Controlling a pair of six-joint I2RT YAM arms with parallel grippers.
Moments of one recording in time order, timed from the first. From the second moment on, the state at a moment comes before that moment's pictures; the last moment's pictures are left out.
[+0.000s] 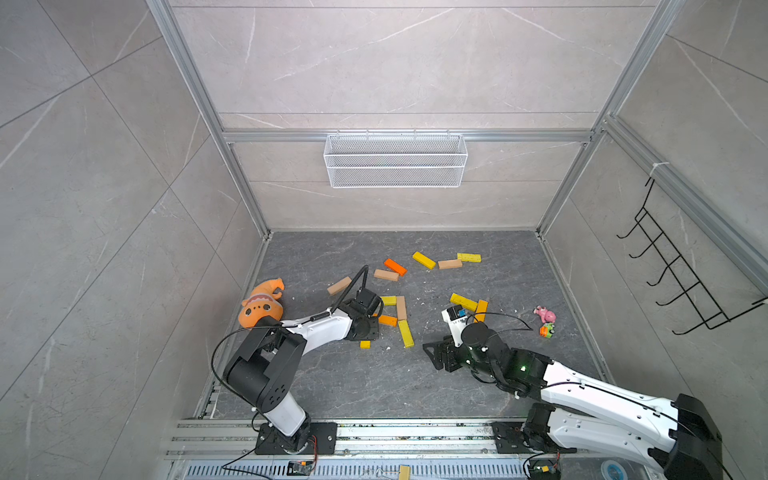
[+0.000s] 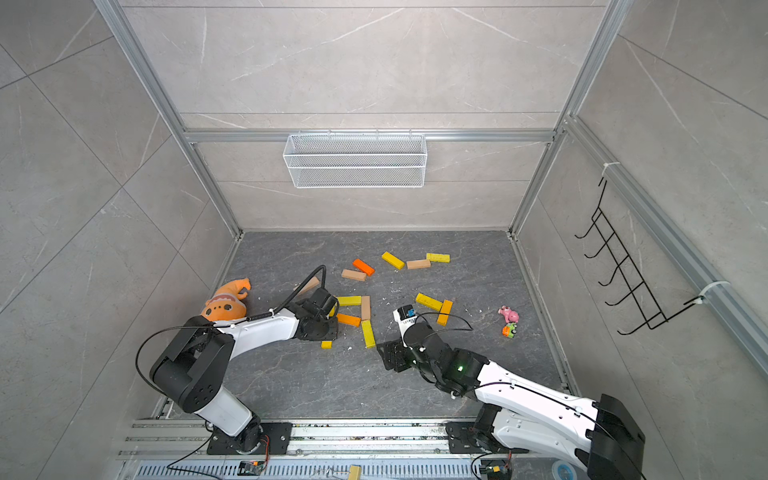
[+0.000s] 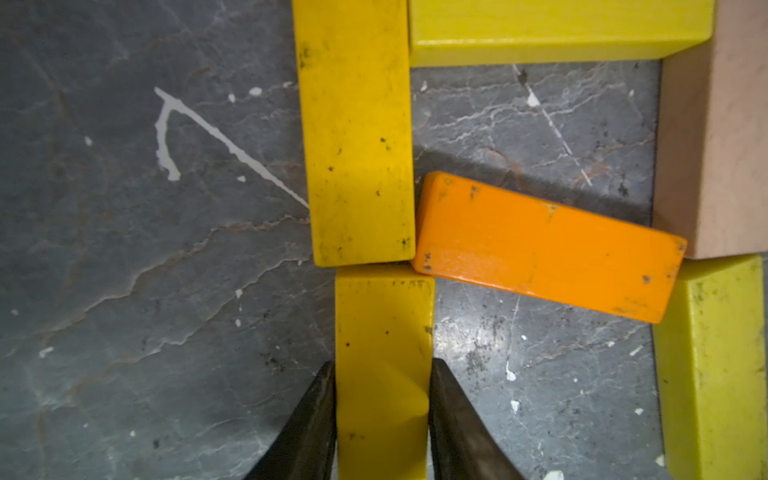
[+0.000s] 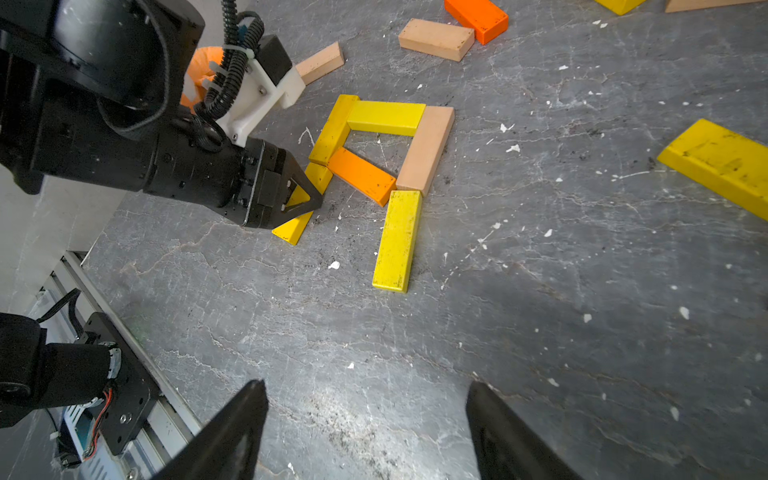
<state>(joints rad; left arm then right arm) -0.61 1.63 0.86 -0.44 -0.09 -0.55 0.95 0.99 0.59 -0.26 0.11 0.56</state>
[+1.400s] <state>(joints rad) -0.41 1.47 0.74 -0.37 0.13 -0.60 0.94 1.92 1.20 -0.24 0.01 0.59</state>
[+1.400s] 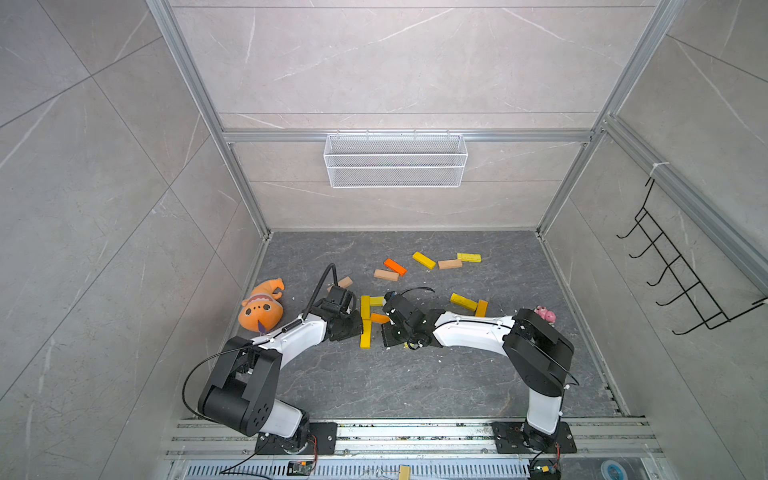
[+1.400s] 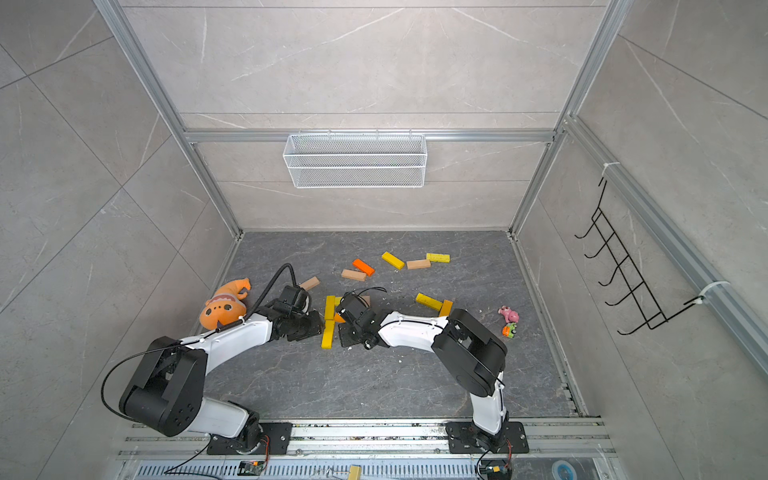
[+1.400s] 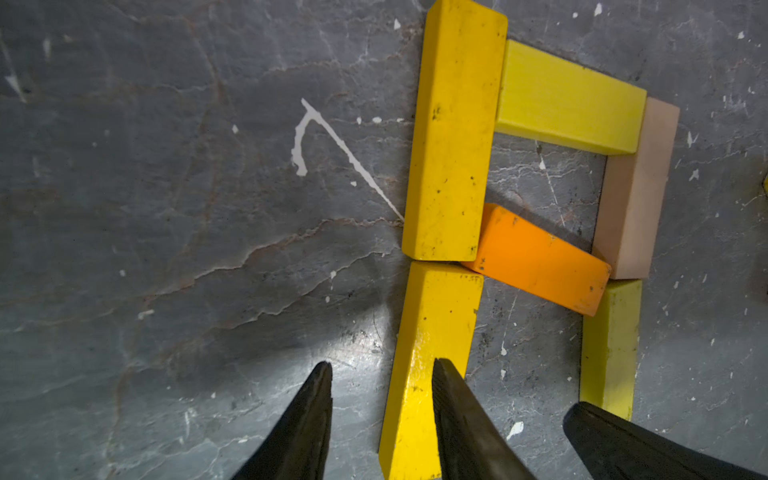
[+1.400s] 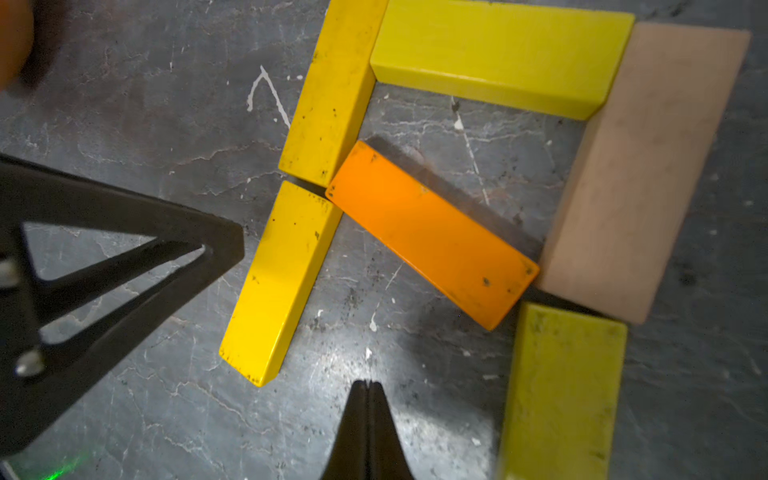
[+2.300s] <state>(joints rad) -0.37 1.47 0.69 -0.35 0.14 -0.61 0.94 2.14 1.47 -0.29 -0.03 0.58</state>
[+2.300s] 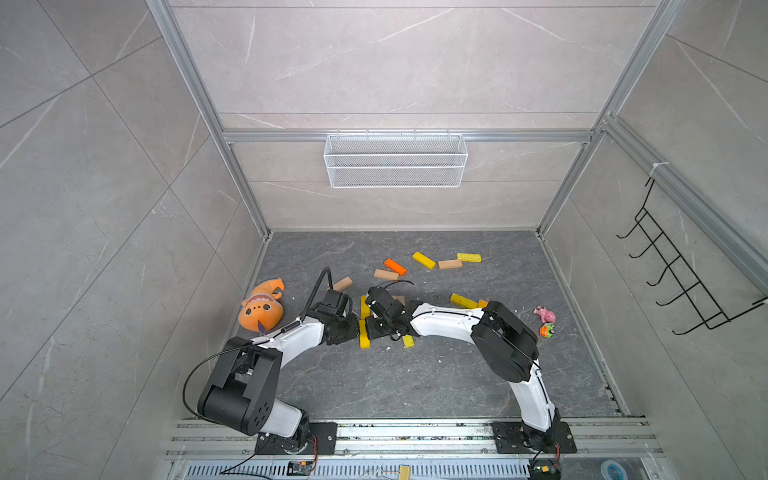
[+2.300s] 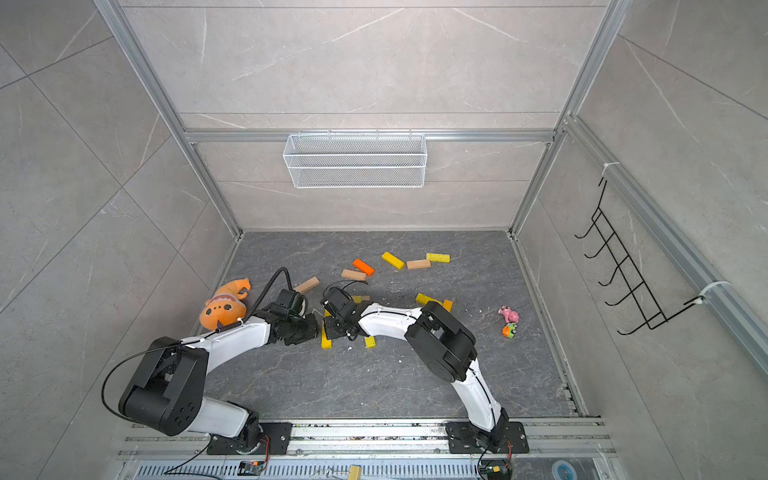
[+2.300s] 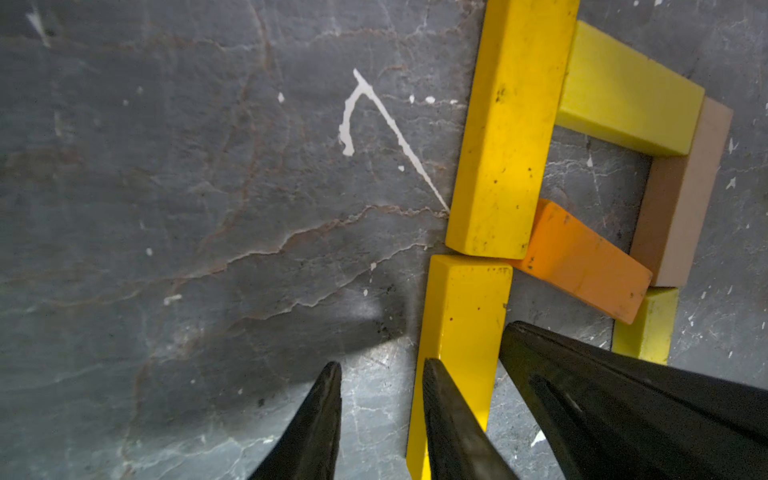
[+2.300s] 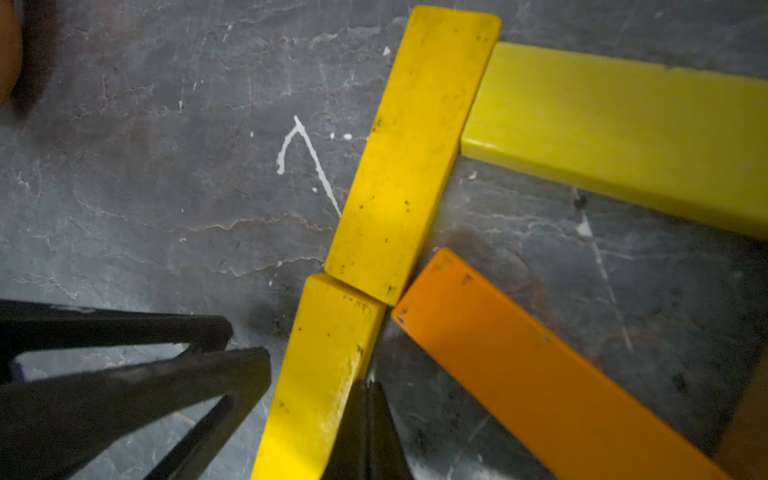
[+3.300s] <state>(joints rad) -0.33 1.49 0.69 -0.32 0.14 -0.61 0.86 2.13 1.64 -0.44 0.08 0.45</state>
